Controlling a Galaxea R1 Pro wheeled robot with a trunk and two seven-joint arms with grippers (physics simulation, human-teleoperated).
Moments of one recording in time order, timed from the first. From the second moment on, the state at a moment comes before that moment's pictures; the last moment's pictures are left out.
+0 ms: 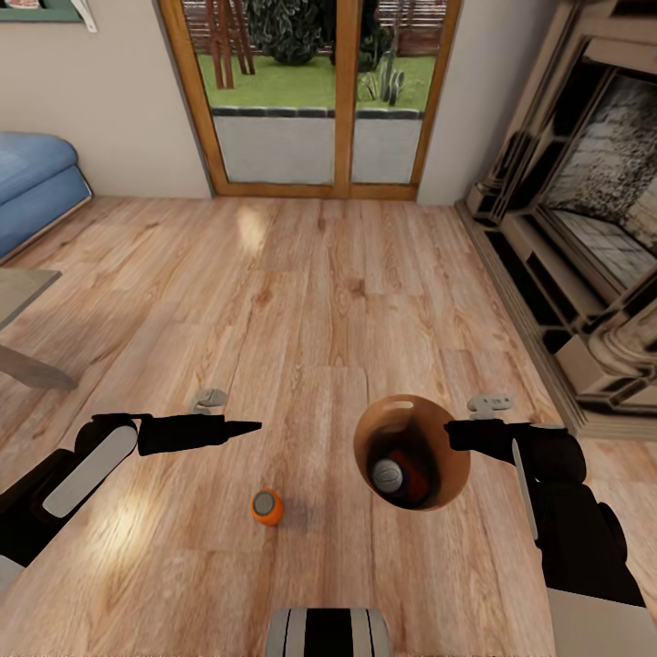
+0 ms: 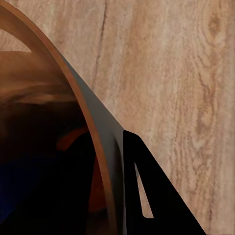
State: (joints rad) left arm -0.73 0.53 -0.50 -1.32 1.05 0.79 -0.32; right arm -0.55 -0.04 -0.17 -1.57 0.30 1.04 0.53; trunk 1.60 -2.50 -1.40
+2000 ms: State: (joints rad) left arm -0.73 0.53 -0.50 -1.32 1.03 0.78 -0.32; right arm -0.55 -0.04 -0.17 -1.57 0.30 1.04 0.53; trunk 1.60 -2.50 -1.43
